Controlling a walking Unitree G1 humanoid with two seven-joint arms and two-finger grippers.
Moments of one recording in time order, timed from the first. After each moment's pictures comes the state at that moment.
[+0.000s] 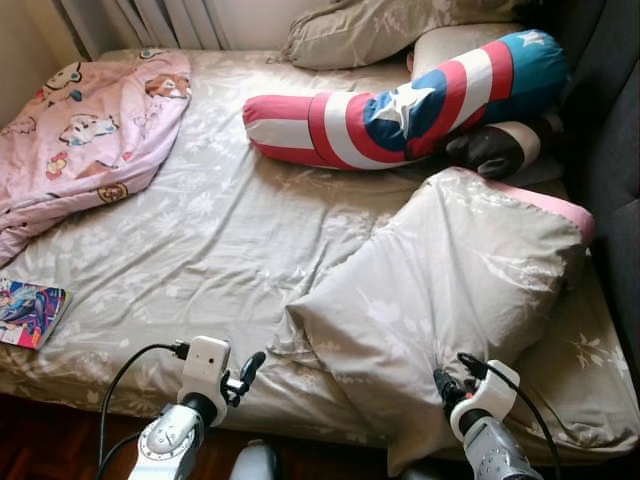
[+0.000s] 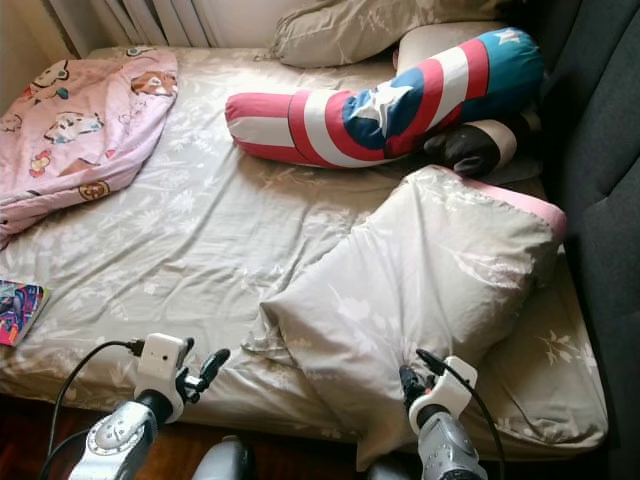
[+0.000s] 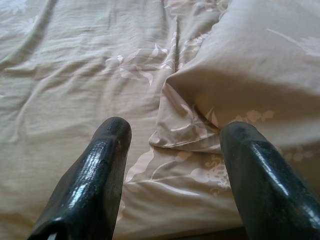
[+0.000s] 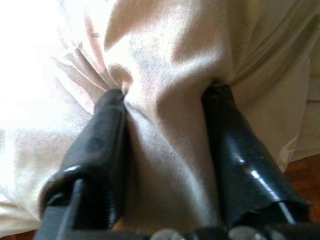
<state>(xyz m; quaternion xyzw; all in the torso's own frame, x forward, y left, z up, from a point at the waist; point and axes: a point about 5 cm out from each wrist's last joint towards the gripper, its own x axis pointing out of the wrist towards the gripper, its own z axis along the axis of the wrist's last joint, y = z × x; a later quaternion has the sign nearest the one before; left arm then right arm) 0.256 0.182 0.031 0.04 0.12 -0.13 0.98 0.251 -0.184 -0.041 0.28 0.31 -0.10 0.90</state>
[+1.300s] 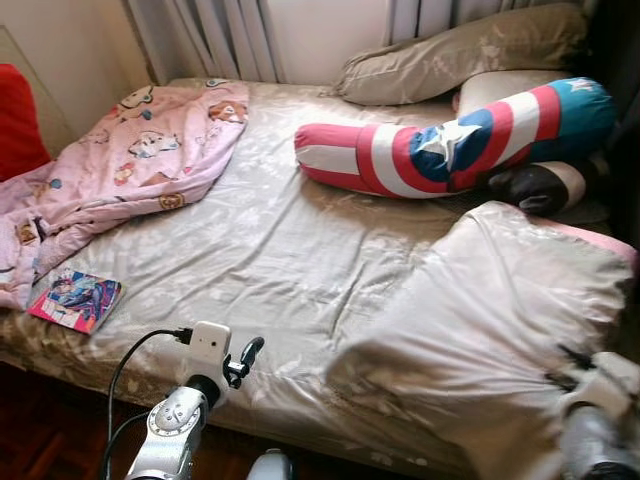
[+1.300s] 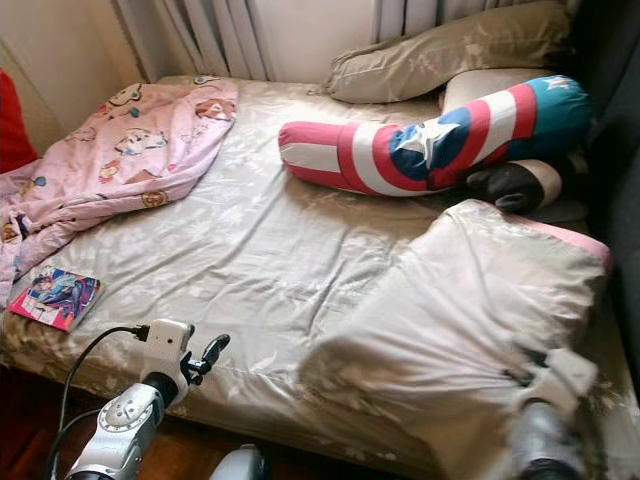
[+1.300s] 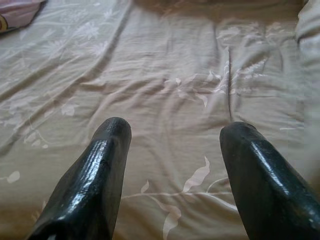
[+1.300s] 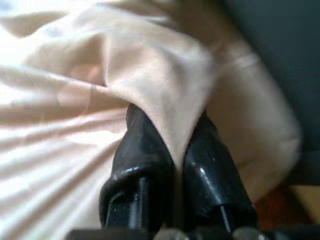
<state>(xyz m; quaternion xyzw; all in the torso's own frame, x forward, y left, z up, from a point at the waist) 0.279 0.185 0.029 0.04 0.11 -0.12 0.99 0.239 -0.353 0.020 0.09 0.25 -0.38 0.89</state>
